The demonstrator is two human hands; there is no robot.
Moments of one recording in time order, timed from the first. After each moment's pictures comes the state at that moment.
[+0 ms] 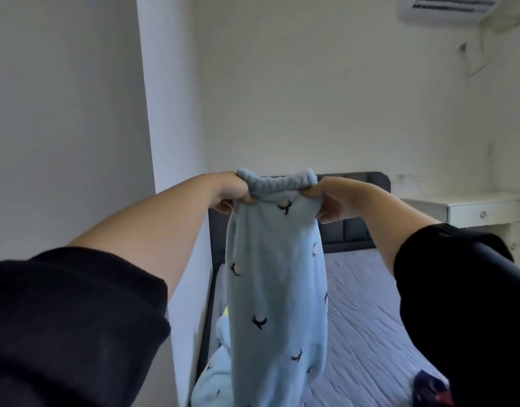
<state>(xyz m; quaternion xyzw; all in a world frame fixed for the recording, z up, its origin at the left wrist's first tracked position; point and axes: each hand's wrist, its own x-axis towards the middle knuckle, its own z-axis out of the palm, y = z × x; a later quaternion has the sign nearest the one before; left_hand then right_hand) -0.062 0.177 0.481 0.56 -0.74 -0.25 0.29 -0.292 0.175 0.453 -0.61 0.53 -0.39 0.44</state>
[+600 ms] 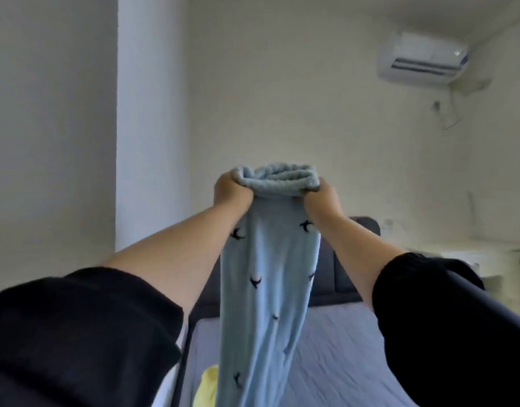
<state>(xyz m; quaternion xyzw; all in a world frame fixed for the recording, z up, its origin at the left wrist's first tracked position) -0.117 0.073 0.524 0.44 -0.67 -0.11 0.59 -0.277 0.084 0.501 -0.56 0.50 -0.66 0.07</state>
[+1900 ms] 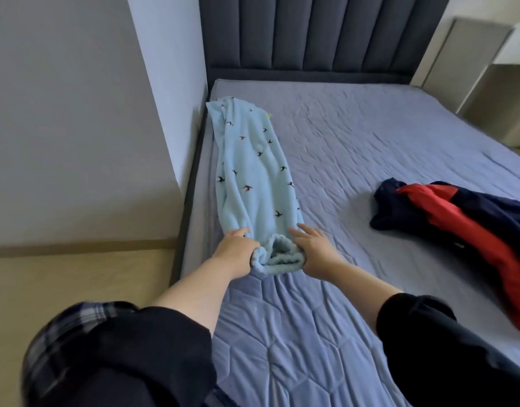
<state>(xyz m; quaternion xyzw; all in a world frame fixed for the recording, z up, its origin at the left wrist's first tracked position) -0.073 0.311 -0.052 0.54 -0.83 -0.14 -0.05 -0.297 0.320 -0.071 -0.80 0.58 -0.04 0.13</state>
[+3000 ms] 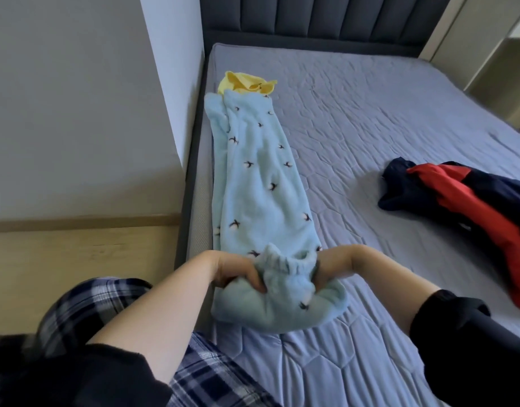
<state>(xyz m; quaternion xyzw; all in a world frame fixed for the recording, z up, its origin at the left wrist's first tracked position) -0.037 0.347 -0.069 0.42 -0.50 -0.75 -0.12 -0.278 0.350 -0.056 -0.60 0.49 0.15 0.61</state>
